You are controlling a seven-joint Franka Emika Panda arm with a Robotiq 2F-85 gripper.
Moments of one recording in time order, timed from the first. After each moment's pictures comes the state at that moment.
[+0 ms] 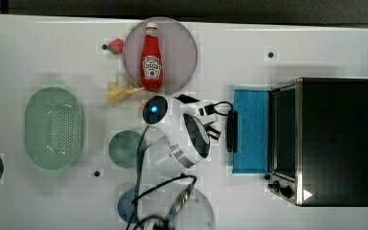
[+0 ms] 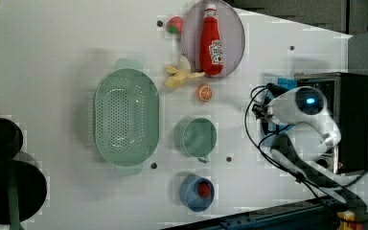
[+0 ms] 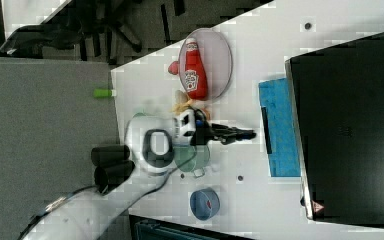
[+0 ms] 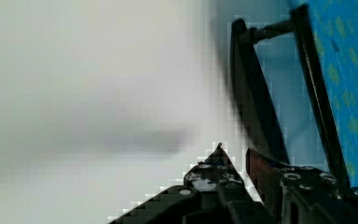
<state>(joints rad) 0.17 0.42 -0.15 -2.25 -0.60 0.84 0.18</state>
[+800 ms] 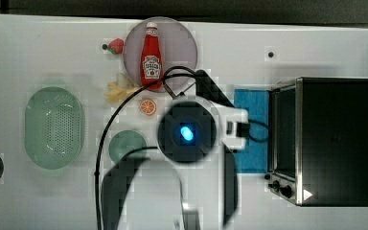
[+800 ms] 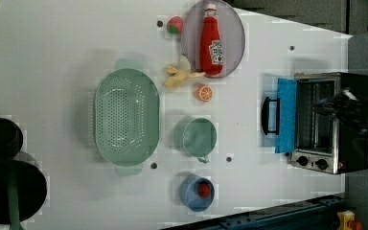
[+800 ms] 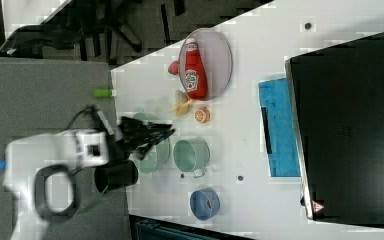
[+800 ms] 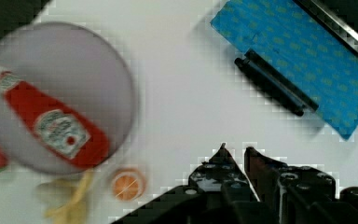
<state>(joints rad) 0.17 -0.19 -0.16 -2.22 -0.14 0.55 0.18</state>
